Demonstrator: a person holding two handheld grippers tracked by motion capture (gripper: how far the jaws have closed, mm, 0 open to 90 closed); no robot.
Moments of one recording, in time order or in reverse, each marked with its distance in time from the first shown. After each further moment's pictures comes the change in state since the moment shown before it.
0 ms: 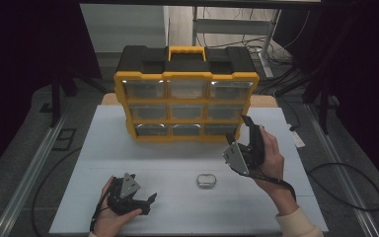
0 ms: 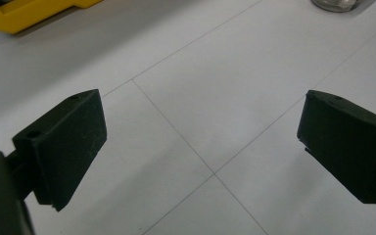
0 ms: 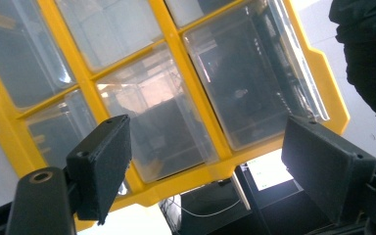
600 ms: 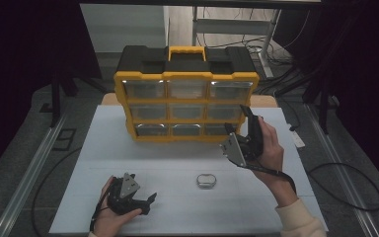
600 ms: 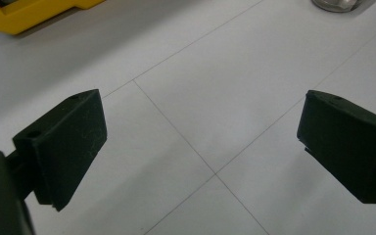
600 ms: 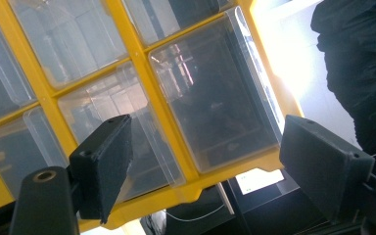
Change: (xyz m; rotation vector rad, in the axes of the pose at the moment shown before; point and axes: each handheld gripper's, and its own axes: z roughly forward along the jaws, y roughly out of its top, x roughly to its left) left arm 0.001 0.000 0.000 -0.003 -0.001 -0.002; right arm -0.018 0.016 0.013 -0.007 -0.042 -0.023
